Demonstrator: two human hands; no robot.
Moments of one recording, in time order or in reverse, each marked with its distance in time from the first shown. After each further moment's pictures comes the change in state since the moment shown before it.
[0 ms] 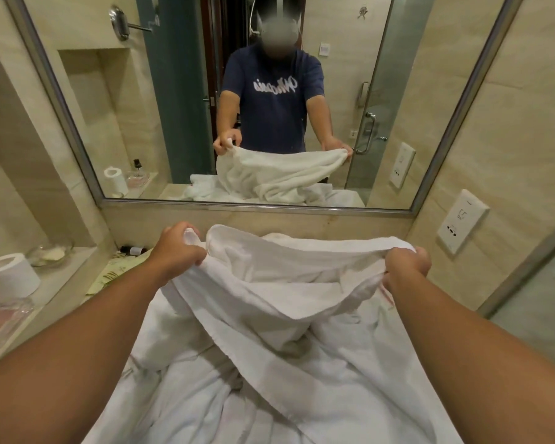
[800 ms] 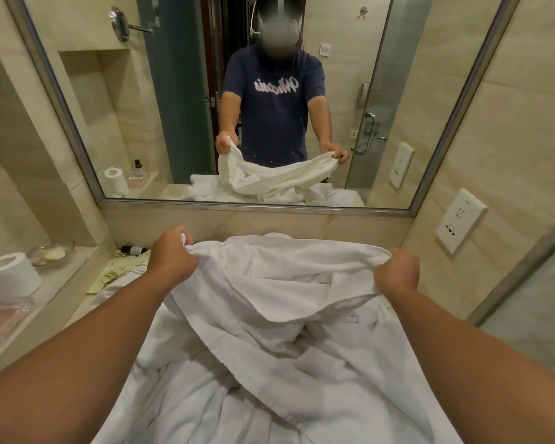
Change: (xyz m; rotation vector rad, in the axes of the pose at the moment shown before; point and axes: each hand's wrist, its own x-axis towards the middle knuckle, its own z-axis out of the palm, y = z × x) left_hand 0.000 -0.013 0.016 0.161 0.235 0.050; right_hand 0.022 0.024 -0.022 -1.055 -0.176 -0.678
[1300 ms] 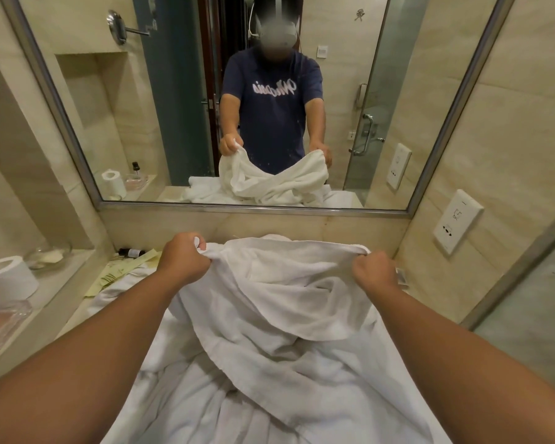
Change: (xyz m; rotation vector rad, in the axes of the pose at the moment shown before) left_hand 0.002 0.012 0.014 0.016 -0.113 0.012; right_hand -0.023 -0.030 0.008 -0.024 -0.108 0.061
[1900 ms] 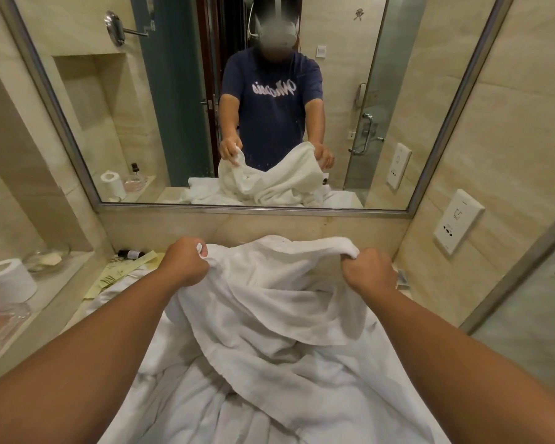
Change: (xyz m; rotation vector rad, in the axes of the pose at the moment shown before) left_hand 0.001 0.008 -0.003 0.126 -0.147 -0.005; right_hand -0.007 -0.004 0.002 -0.219 0.026 -0.226
